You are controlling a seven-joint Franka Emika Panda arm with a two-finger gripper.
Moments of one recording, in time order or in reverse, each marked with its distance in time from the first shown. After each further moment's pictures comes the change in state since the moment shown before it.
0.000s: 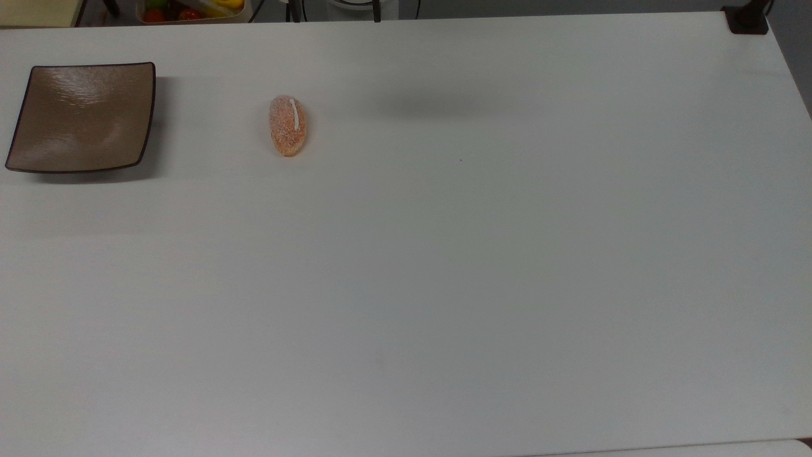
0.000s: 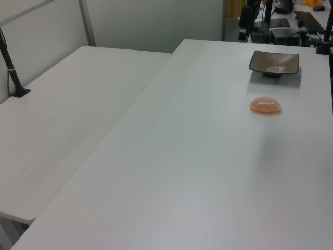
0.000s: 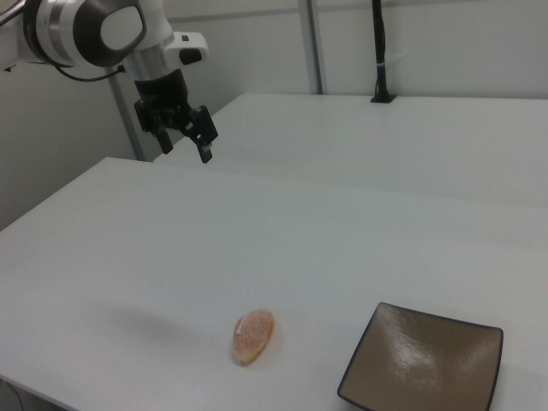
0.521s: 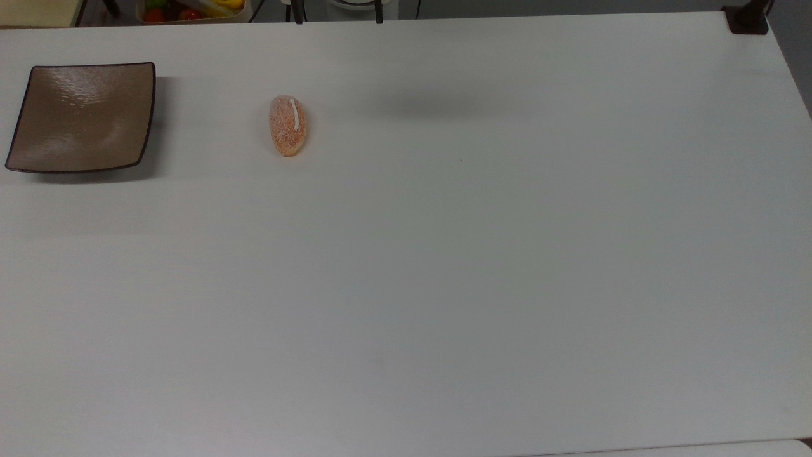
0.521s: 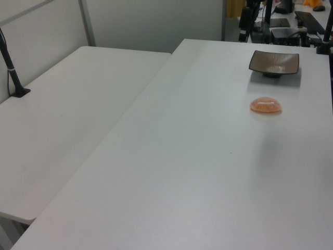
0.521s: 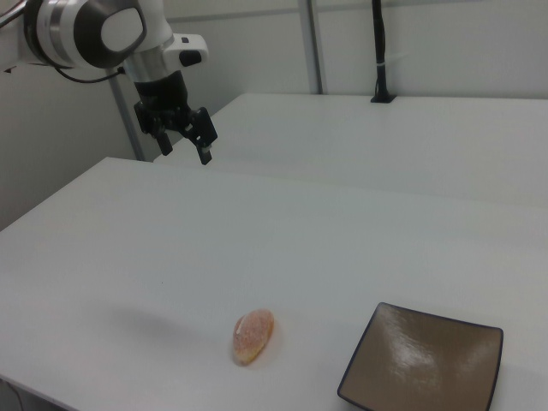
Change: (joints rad) arm 0.003 0.001 0.000 -0.005 0.000 0.000 0.000
